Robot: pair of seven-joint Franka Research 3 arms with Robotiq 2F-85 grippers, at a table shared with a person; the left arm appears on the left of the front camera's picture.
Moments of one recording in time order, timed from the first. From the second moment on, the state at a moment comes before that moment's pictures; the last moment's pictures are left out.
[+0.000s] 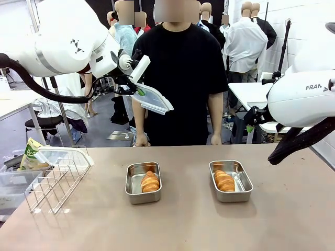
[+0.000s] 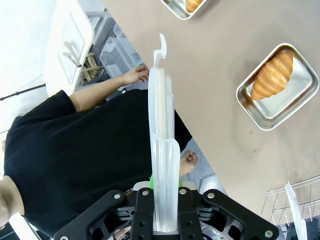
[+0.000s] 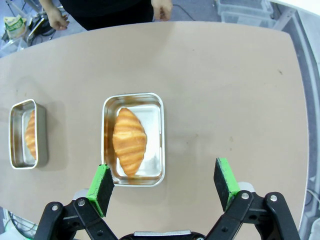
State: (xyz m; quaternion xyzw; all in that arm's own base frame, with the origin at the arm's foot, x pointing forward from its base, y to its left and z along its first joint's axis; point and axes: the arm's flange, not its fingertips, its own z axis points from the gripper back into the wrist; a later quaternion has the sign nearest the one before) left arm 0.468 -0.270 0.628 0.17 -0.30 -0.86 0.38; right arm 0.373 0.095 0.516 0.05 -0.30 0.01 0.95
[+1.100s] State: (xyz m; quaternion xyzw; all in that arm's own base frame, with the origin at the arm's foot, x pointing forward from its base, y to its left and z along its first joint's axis) left arm 0.468 -0.270 0.628 0.17 -0.30 -0.86 0.38; right arm 0.373 0.095 0.516 0.05 -0.30 0.01 0.95
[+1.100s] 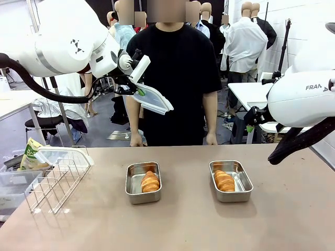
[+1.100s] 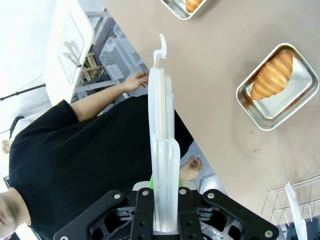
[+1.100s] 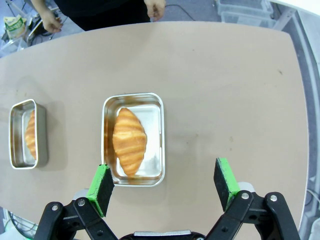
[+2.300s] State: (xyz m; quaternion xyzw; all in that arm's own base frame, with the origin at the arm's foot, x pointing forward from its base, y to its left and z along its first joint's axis) left arm 0.468 -0.270 0.628 0.17 -0.30 -0.86 0.38; right arm 0.373 0.095 0.516 0.05 -0.30 0.01 0.95
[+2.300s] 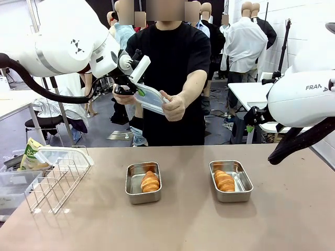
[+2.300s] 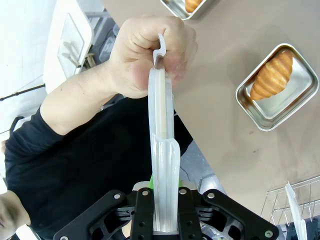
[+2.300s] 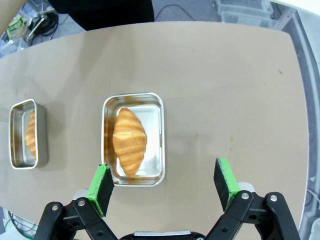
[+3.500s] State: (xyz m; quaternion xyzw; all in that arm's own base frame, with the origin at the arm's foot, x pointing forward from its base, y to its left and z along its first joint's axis) left arm 0.469 -0.271 0.629 0.18 -0.30 -0.86 0.37; right arm 0.373 0.095 0.516 0.05 -0.30 0.01 0.95
